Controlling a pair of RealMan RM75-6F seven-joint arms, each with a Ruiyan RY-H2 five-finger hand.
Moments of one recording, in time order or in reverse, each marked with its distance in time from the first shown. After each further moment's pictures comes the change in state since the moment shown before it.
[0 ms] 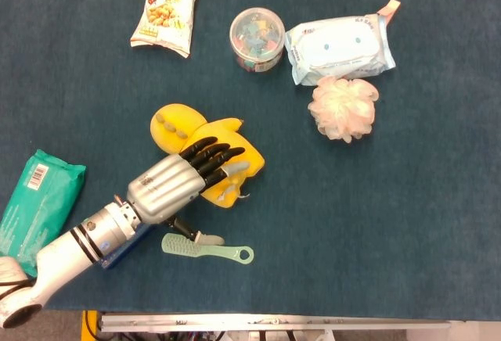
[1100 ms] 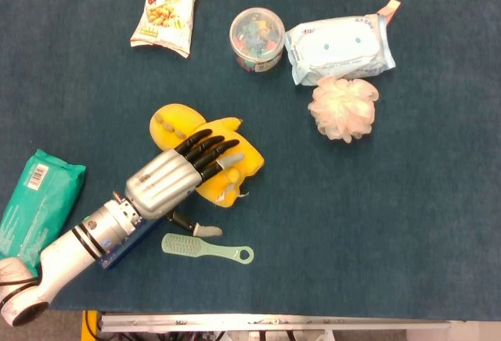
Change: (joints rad) left arm 0.013 -0.081 0.023 0.131 -0.030 0.089 0.038; right arm -0.002 0.003 0.002 -0.018 0.003 -0.003 -0.022
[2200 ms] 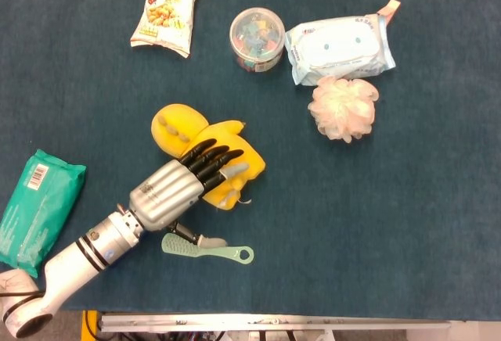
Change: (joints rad) left arm 0.021 -0.039 0.044 0.000 0.009 0.046 -0.074; right arm -0.007 0.007 -0.001 -0.008 0.003 0.003 -0.007
